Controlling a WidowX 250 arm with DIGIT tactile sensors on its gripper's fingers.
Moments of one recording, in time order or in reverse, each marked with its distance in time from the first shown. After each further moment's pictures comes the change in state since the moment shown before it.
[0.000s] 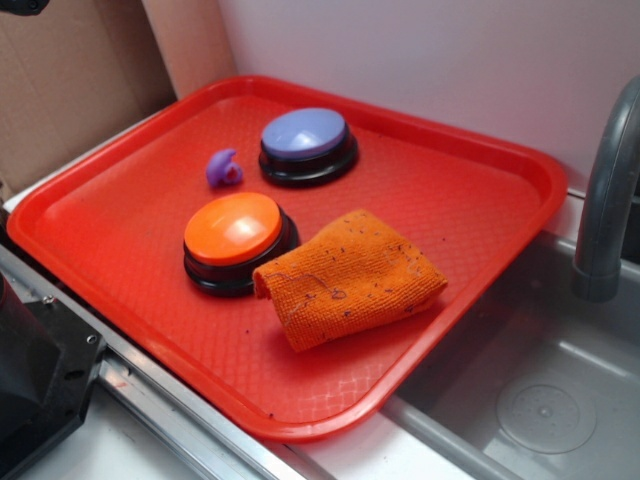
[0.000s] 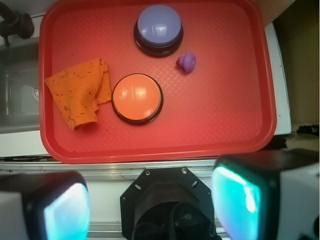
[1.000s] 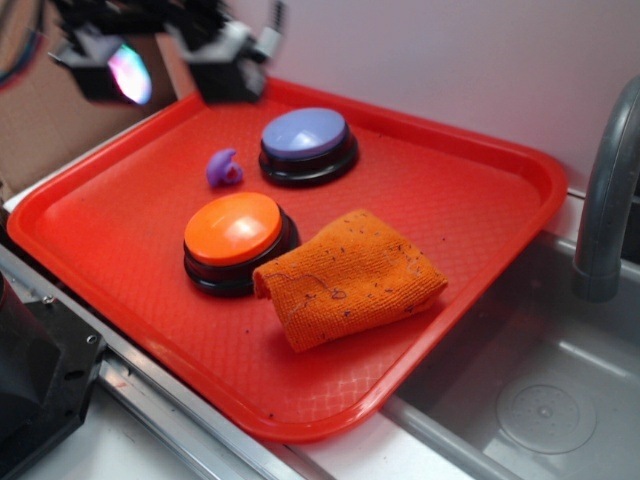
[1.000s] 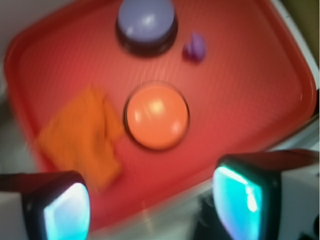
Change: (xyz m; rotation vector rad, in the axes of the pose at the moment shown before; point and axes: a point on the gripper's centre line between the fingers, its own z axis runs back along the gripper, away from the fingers) arm 0.045 -0.080 -0.101 0.022 -0.002 0.377
